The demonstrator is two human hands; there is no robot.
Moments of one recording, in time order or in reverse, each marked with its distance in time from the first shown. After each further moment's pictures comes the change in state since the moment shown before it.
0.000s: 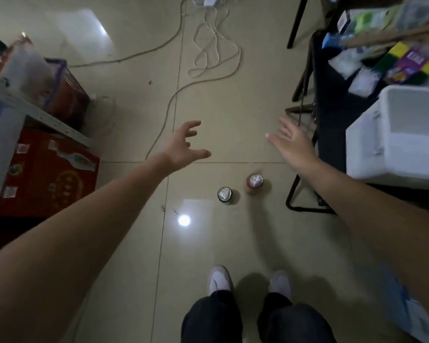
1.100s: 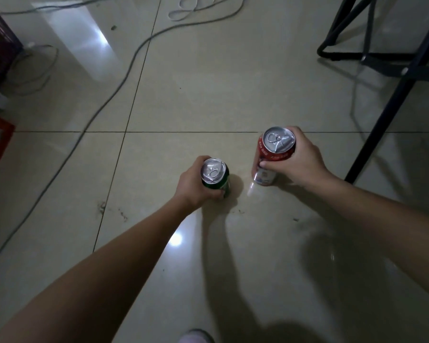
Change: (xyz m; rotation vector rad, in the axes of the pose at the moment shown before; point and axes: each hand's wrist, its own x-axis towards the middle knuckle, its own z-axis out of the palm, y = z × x) left_hand 0.180 -0.333 0.253 0.096 0.140 0.121; right_hand 0.153 0.359 0.118 -0.247 0.088 -0.236
